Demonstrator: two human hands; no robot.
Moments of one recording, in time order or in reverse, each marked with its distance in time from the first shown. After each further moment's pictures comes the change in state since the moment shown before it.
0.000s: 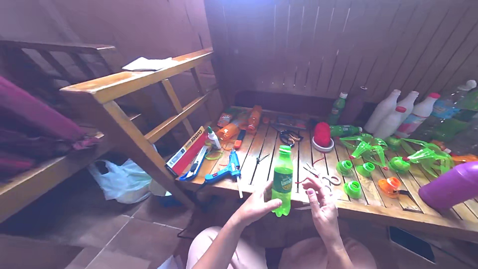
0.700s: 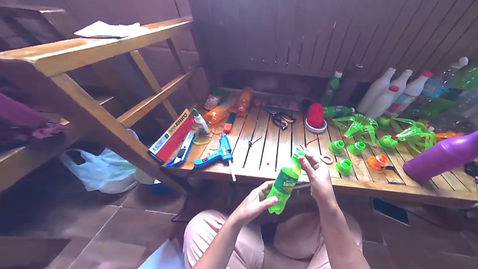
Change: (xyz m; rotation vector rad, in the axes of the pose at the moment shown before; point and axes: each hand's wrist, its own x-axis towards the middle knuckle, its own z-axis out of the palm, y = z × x) left_hand -0.030 -0.048 0.014 -0.147 -0.053 -0.083; right_hand 0.031 -0.018 0.002 0.237 0.059 0.402
